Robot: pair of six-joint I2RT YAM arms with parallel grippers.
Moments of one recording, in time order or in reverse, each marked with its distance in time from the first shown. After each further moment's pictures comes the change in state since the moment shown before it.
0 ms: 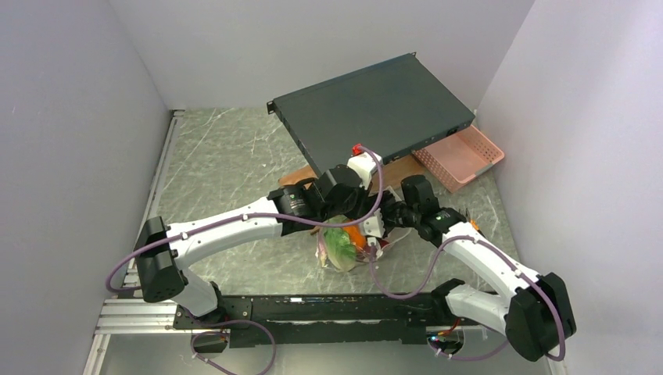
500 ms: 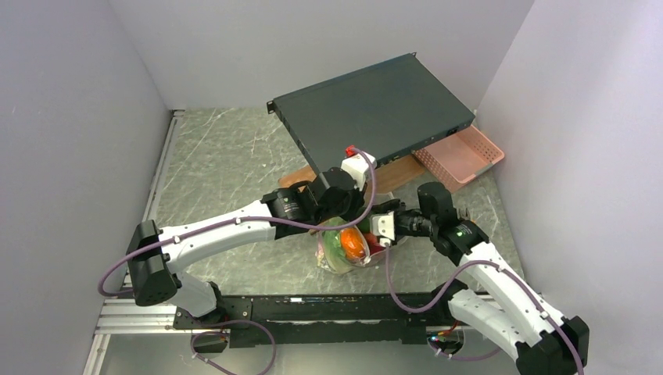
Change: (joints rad) left arm 0.001 -0.050 -0.056 0.026 -0.003 -0.027; right arm 0.000 -0.243 0.006 -0.147 -0.093 0.277
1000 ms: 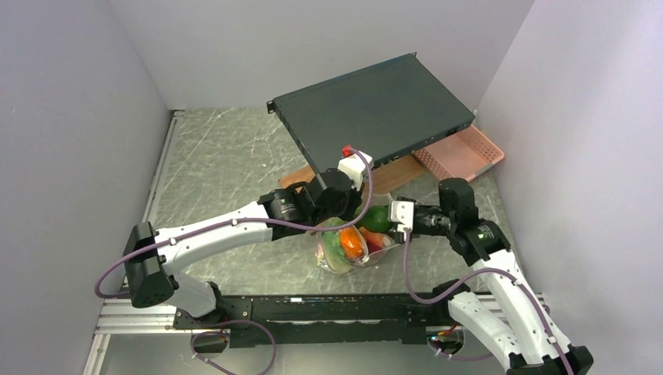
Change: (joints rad) left arm 0.000 -0.019 -0.016 0.000 -0.019 0.000; right arm -0.121 -0.092 0.124 -0.230 -0.110 0.167
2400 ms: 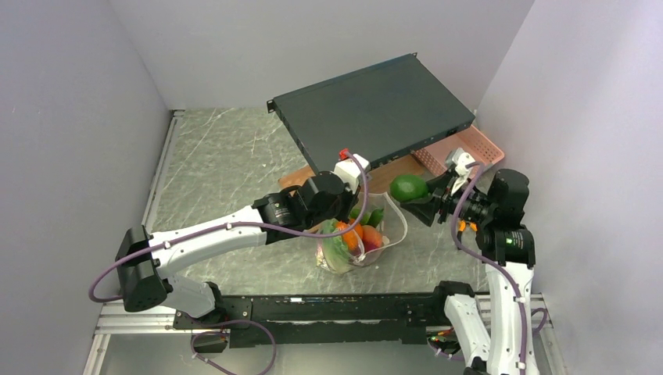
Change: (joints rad) left arm 0.011 -0.050 -0.080 0.084 -0.006 0.087; right arm -0.480 -0.040 0.177 -0.008 -0.279 0.729
